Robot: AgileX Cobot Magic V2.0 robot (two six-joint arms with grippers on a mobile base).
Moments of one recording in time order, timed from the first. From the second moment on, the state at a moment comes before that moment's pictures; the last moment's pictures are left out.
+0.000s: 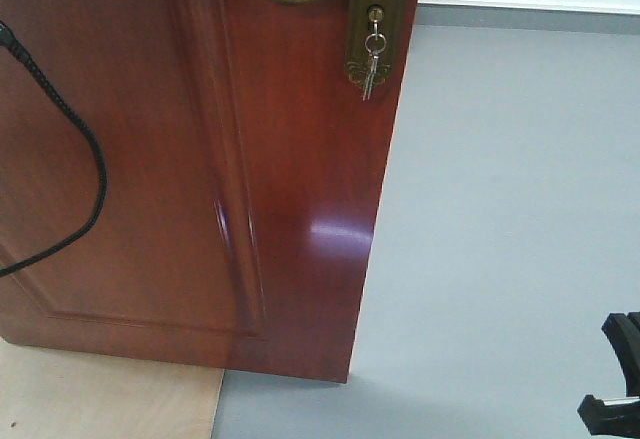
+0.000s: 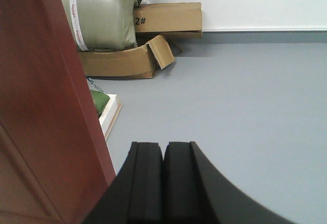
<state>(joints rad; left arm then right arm) -0.16 1.42 -1.36 -1.71 0.34 1.42 0.06 -0.01 0.03 0.10 0.38 -0.02</state>
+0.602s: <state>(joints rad) -0.16 1.42 -1.36 -1.71 0.34 1.42 0.06 -0.01 0.03 0.10 0.38 -0.02</state>
